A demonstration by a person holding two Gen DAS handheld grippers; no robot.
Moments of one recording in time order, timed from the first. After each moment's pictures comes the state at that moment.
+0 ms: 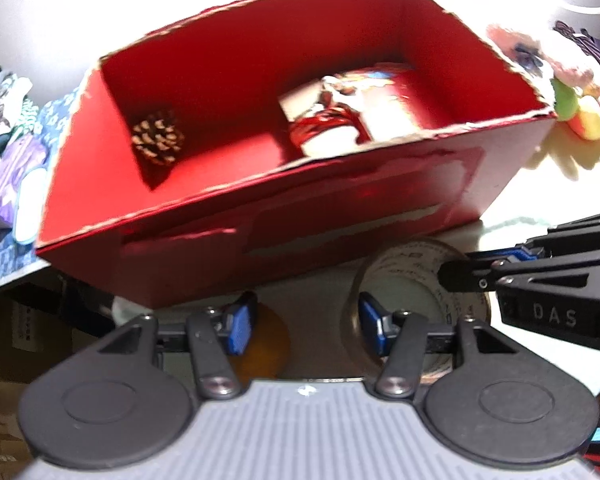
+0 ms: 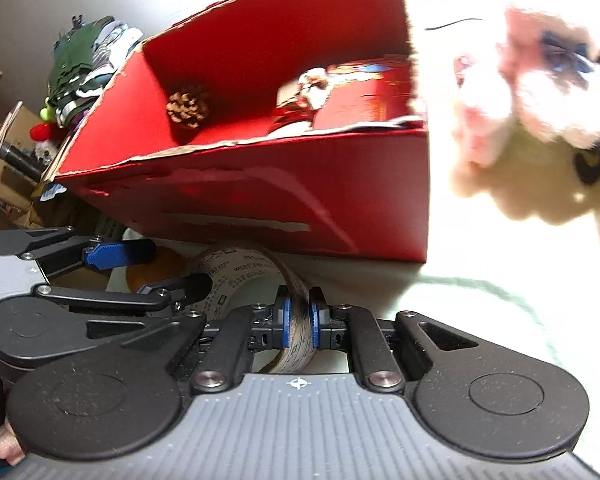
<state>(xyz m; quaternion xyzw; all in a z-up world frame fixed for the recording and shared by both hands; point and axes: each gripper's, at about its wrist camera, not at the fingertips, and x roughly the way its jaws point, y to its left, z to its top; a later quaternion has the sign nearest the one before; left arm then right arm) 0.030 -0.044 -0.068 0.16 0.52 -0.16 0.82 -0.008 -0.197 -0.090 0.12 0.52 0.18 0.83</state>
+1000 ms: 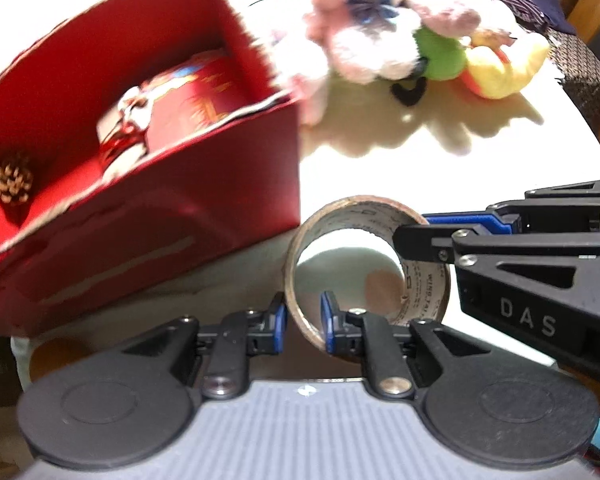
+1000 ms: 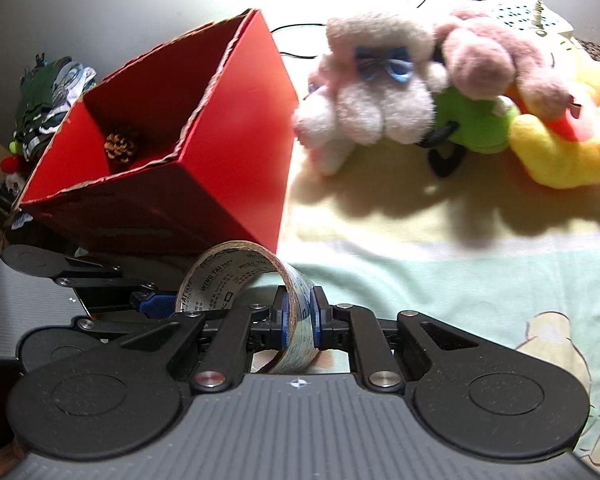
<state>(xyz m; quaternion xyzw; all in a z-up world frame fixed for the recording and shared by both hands) 0.008 -0.167 -0.083 0.18 0.56 -0.24 0.77 -0.028 -0.292 -0.081 0.13 0.50 0.12 0.85</state>
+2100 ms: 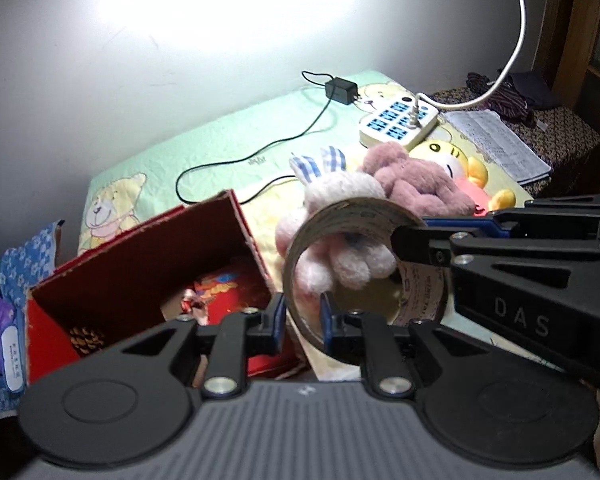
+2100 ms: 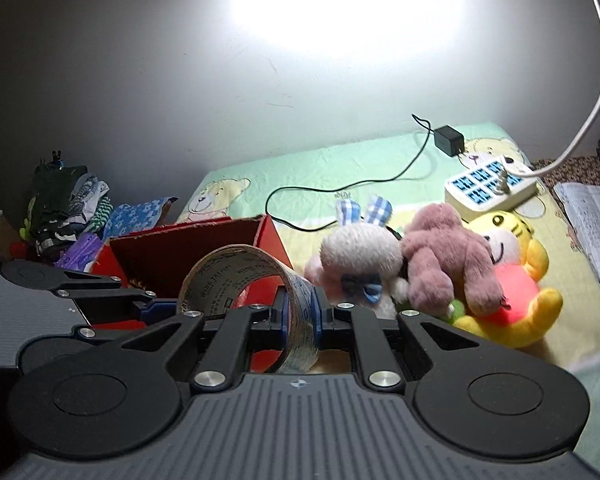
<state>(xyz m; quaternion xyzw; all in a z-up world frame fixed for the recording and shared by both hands) 0.035 -0.190 0.041 0.18 0.41 -0.25 0.86 -0.004 -0.312 0.033 0.12 0.34 0.10 0.93</state>
